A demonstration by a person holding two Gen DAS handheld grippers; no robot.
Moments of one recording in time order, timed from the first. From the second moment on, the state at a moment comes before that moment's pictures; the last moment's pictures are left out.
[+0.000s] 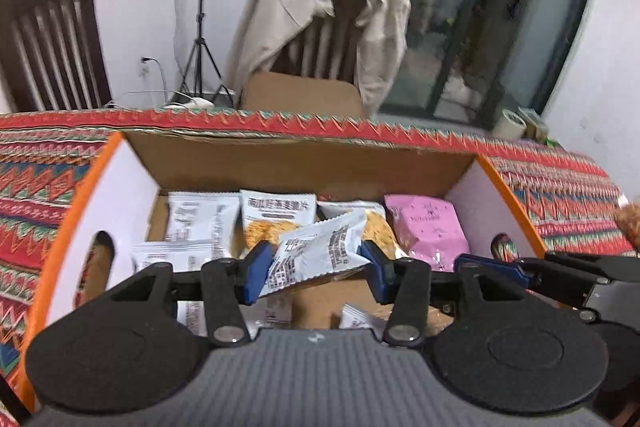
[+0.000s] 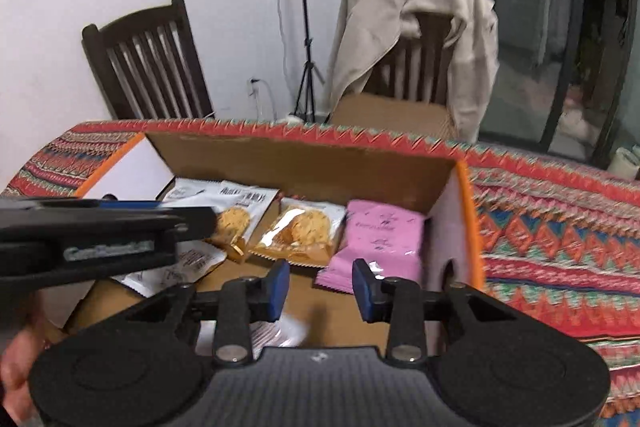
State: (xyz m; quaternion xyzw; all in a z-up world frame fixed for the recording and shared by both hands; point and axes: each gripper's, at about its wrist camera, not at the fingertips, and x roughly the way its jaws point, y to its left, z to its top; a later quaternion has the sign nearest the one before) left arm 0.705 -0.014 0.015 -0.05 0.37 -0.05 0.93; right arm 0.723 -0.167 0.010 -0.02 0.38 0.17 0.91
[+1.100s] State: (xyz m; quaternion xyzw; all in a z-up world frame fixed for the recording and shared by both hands) left arm 0.282 0.050 0.107 0.02 0.21 -0.05 0.98; right arm 0.387 -0.289 0.140 -0.10 0.22 0.20 0.95
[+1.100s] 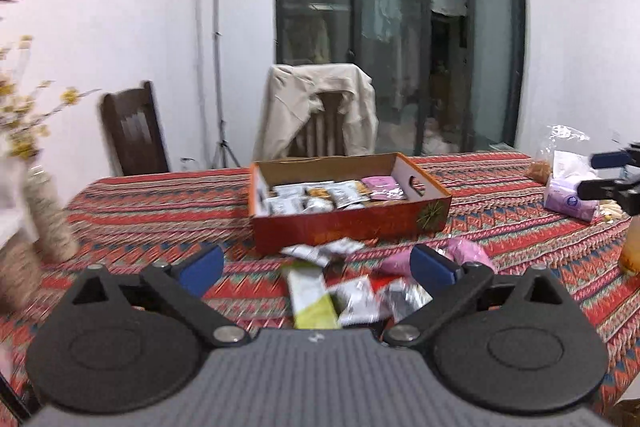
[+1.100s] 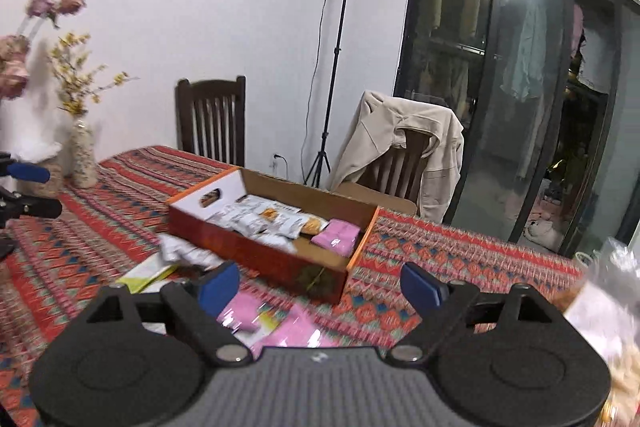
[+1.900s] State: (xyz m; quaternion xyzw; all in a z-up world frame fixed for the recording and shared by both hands) left arm 0.162 0.038 0.044 -0.04 0.22 0.00 0.97; right arm 0.206 -0.305 0.028 -0.03 0.24 0.15 0.96
